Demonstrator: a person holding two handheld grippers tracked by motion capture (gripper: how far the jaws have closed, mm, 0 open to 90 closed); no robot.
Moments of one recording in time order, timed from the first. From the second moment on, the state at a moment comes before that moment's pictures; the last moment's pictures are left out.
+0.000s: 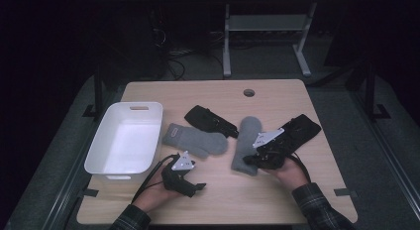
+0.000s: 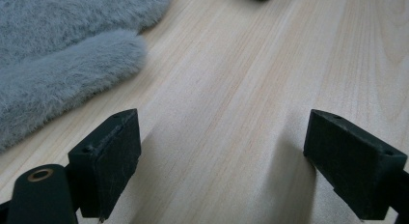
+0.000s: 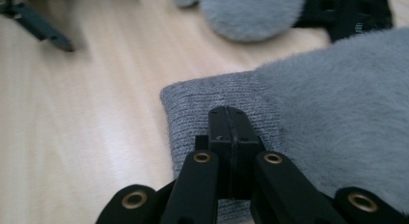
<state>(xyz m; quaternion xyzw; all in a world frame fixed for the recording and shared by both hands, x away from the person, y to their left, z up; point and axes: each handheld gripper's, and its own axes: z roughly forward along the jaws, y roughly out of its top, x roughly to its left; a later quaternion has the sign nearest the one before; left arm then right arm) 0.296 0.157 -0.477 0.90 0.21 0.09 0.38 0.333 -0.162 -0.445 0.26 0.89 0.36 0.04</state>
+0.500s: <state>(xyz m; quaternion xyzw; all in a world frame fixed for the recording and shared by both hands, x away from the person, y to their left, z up) 0.296 0.156 -0.478 0.89 0.21 0.09 0.38 0.292 -0.146 -0.444 0.24 0.90 0.37 0.02</state>
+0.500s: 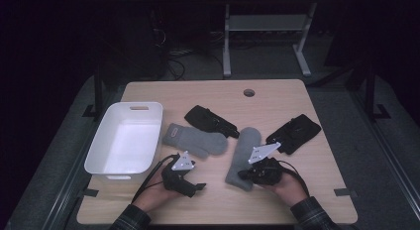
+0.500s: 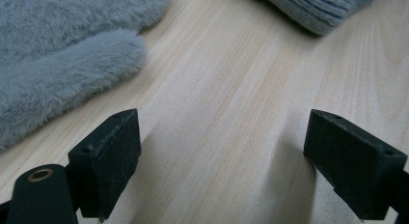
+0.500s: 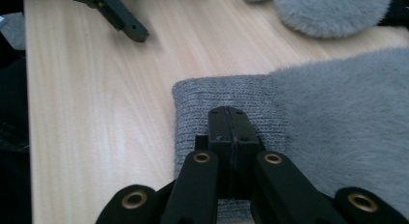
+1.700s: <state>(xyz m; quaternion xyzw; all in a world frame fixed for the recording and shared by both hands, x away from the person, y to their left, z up) 0.296 0.156 -0.477 0.90 0.21 0.08 0.38 0.354 -0.190 -0.451 0.30 0.89 0.33 0.06</state>
